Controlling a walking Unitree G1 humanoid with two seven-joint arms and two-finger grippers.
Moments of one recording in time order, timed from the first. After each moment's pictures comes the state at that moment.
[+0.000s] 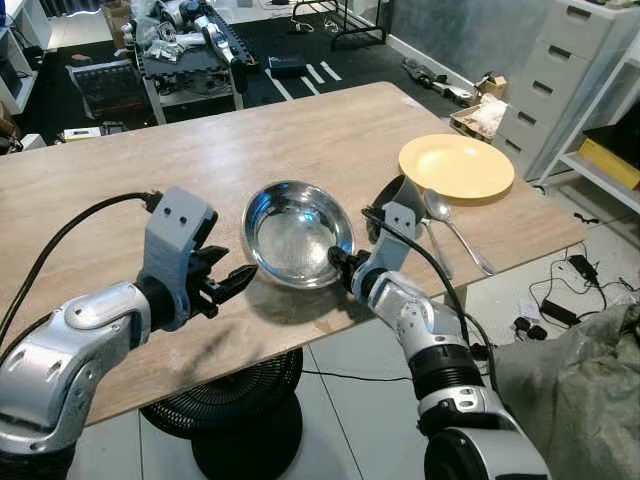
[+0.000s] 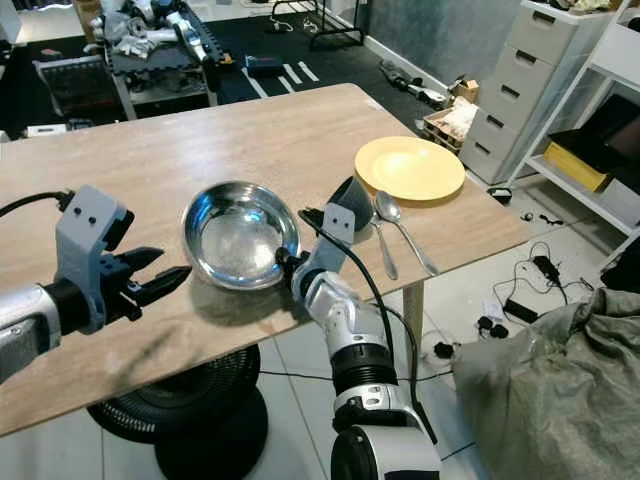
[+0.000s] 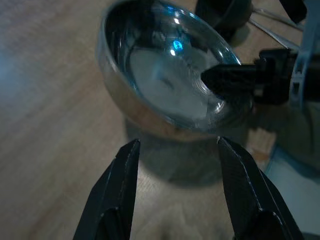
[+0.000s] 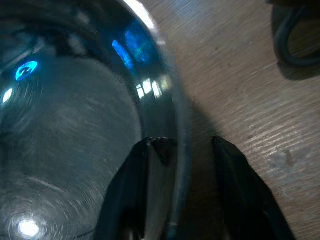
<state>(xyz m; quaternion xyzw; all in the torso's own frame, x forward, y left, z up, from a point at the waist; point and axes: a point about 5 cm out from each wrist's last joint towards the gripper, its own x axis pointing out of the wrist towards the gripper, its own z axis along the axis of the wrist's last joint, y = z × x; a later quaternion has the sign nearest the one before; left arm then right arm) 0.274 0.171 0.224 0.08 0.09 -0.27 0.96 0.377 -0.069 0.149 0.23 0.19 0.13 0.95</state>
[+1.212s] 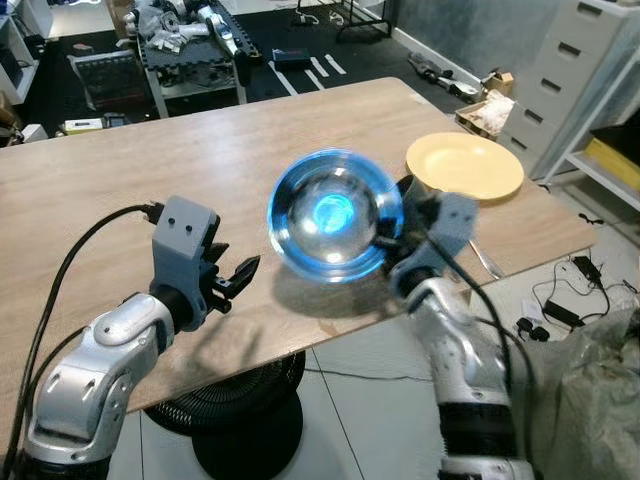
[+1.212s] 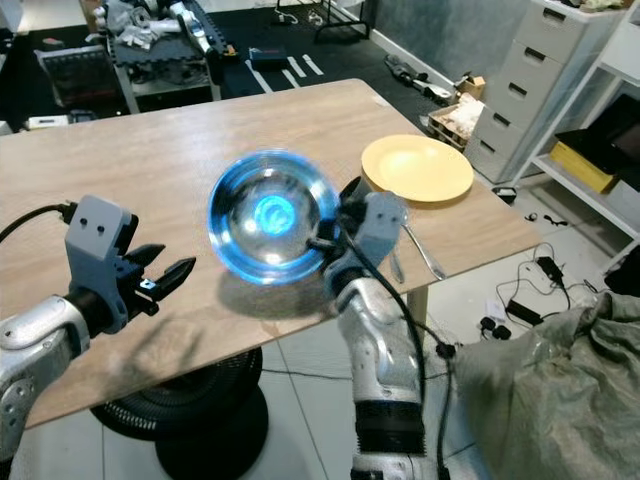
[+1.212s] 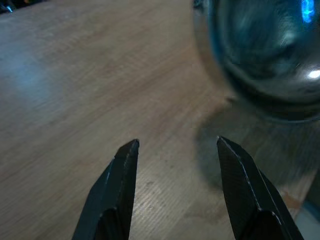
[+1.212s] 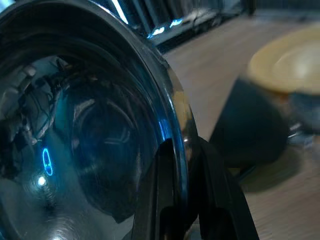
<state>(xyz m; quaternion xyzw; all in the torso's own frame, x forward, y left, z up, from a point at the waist) 0.284 0.154 0.213 0.04 0.02 -0.20 0.98 0.328 -0.125 0.207 0.17 -0.09 0.07 0.98</state>
